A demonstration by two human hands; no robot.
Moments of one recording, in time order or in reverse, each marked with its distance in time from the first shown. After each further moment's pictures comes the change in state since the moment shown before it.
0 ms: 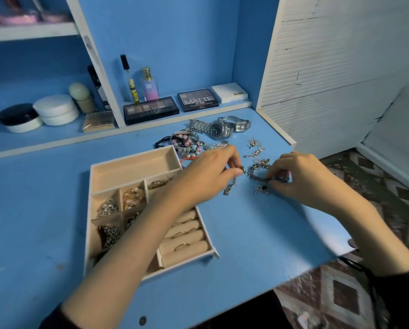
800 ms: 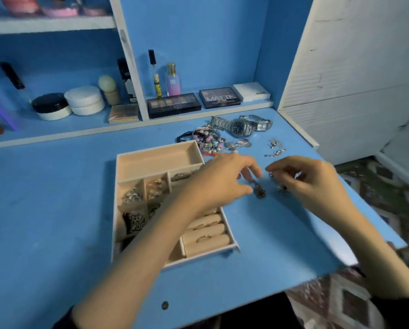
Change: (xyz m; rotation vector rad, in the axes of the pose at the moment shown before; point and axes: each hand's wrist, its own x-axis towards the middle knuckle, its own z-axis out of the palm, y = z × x) left_hand -0.025 -0.002 -0.009 -0.025 -0.067 -0.093; right_hand -0.004 -0.035 0.020 0.437 0.194 0.078
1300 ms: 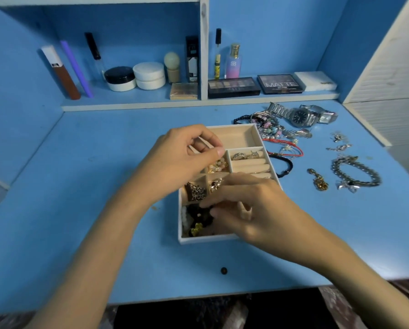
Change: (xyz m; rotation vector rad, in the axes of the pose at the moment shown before) left_hand -0.119 -0.053 -0.062 -0.343 0.435 -0.263; right_hand -0.040 -0.119 0.091 0.087 -0.495 -0.531
